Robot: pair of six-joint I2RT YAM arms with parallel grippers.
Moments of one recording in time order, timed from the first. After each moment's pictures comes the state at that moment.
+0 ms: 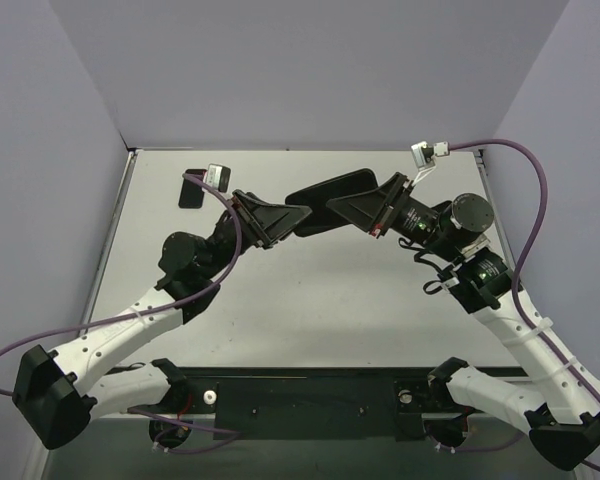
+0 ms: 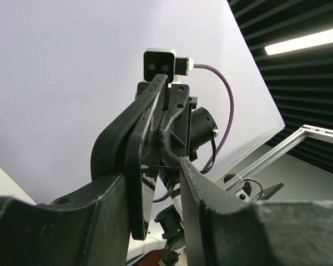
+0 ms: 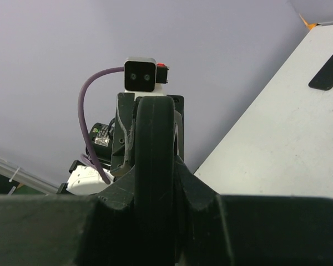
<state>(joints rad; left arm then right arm) -0.75 1.08 0.82 0.80 0.28 -1.35 0.59 0.96 1.10 0.04 -0.43 0.94</state>
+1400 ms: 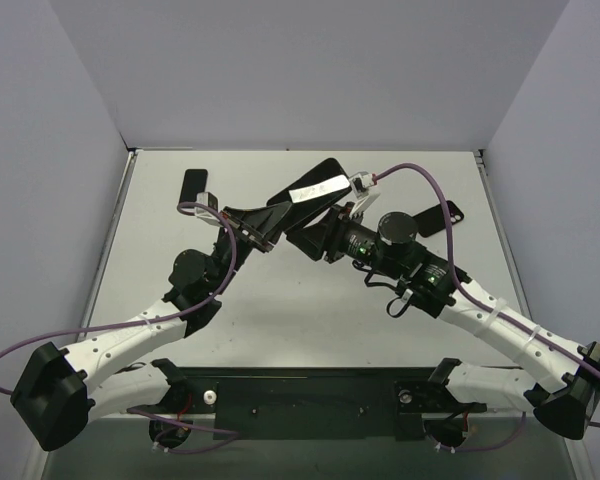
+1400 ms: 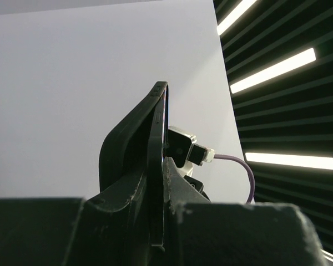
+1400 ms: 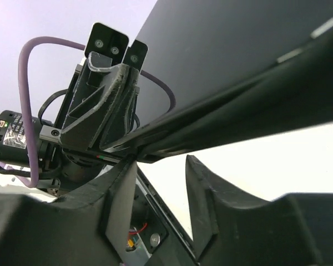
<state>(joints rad) -0.76 1.06 0.62 0.88 -0.10 -1.62 0.85 1.08 1.00 0.02 -0.11 0.67</state>
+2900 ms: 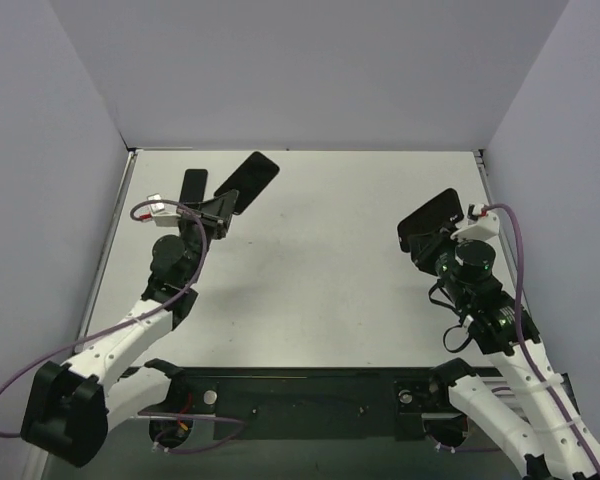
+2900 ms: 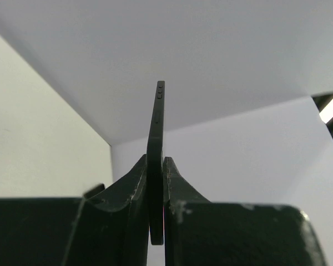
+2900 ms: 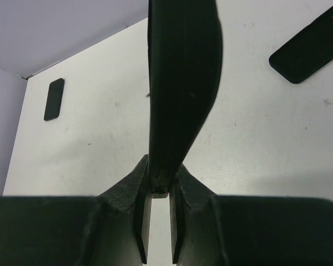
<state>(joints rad) -0.46 0.98 0.55 0.67 -0.14 -1.33 0.39 0.69 0.80 -0.43 0.26 0.62</state>
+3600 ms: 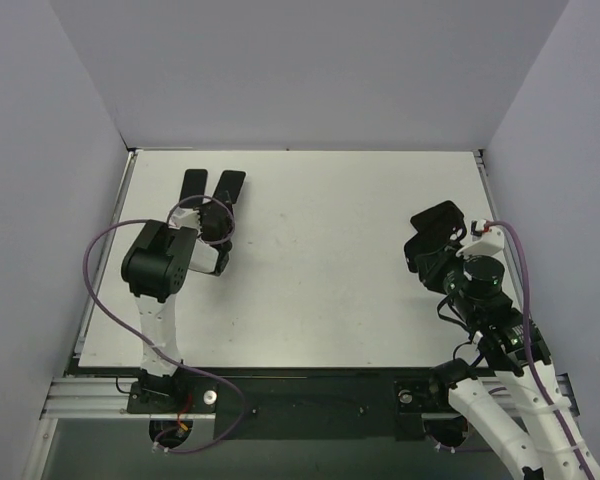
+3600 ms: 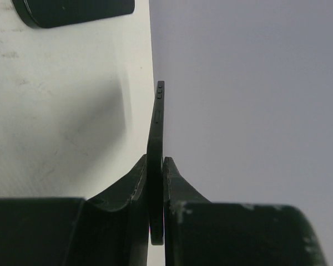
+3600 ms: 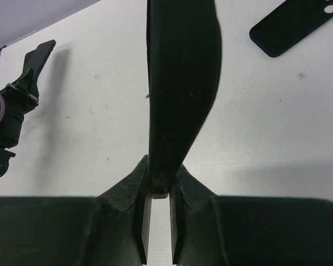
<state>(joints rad) -0.27 2.07 0.87 1.00 -0.53 -1.60 0.35 0.55 0.78 -0.62 0.20 0.55</state>
